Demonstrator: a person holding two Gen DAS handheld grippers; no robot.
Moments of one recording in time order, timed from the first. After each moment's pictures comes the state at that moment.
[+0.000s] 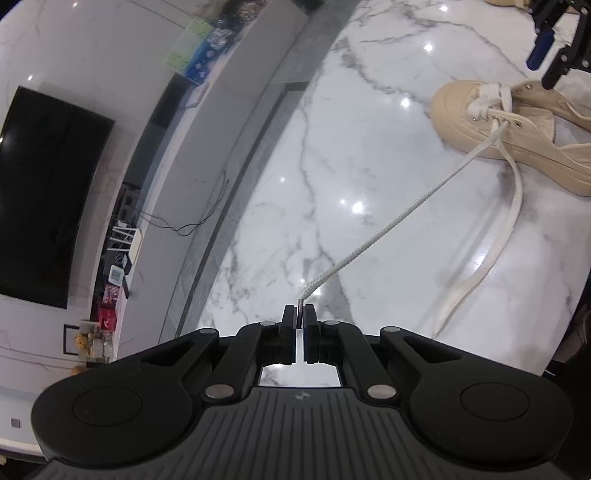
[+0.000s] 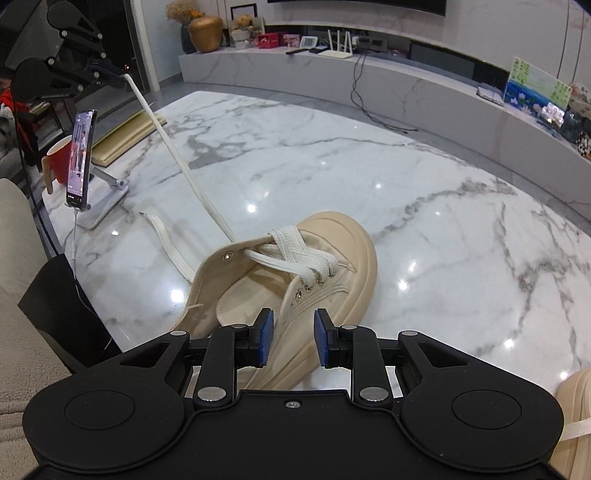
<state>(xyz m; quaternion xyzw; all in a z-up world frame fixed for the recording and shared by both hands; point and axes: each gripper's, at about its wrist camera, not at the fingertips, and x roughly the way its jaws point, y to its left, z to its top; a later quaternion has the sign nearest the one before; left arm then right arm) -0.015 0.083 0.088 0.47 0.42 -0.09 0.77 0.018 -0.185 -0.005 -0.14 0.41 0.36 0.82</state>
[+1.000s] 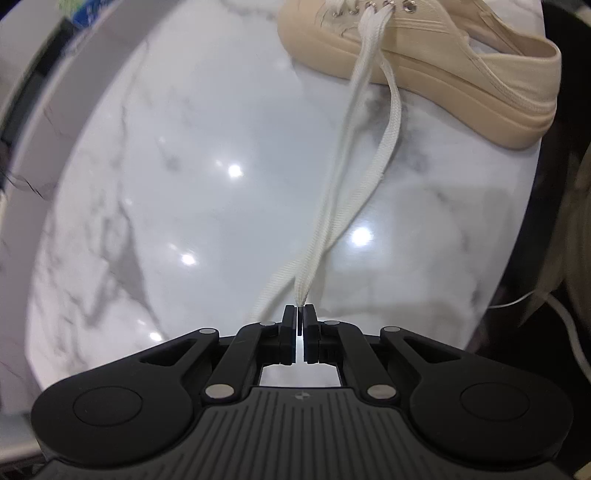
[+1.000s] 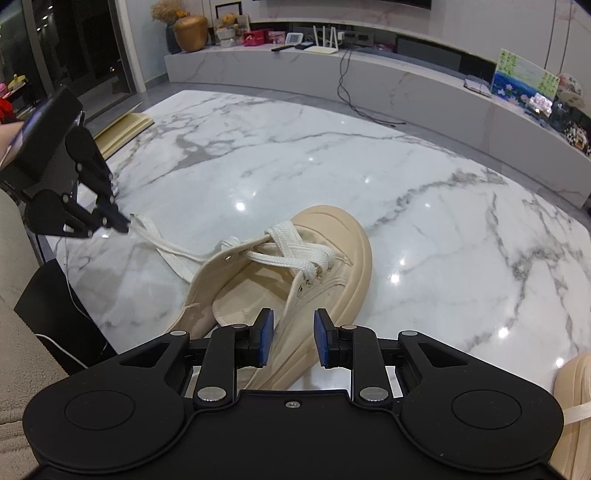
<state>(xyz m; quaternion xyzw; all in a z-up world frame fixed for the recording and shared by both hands) -0.018 0.070 -0.058 0.35 0.58 -0.23 0.70 0.016 -0.187 -0.008 -0.13 0.42 0.34 0.83</state>
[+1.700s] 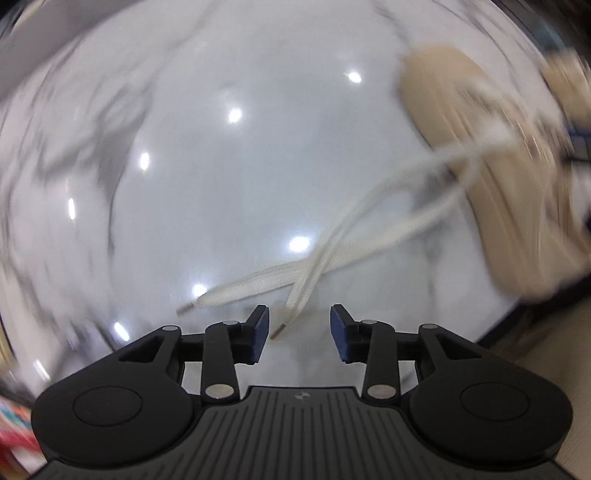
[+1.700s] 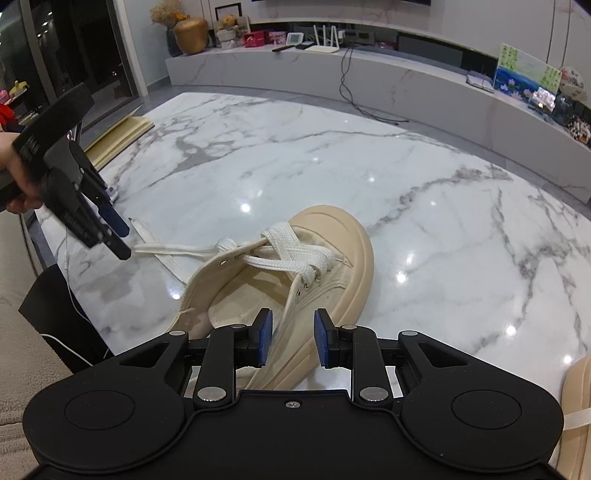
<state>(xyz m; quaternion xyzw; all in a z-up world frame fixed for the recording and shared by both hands) 0.023 0.132 -0.050 -0.01 0.69 -0.08 0.72 0.023 -0.186 -0.011 -0.13 0.42 0.35 0.83</state>
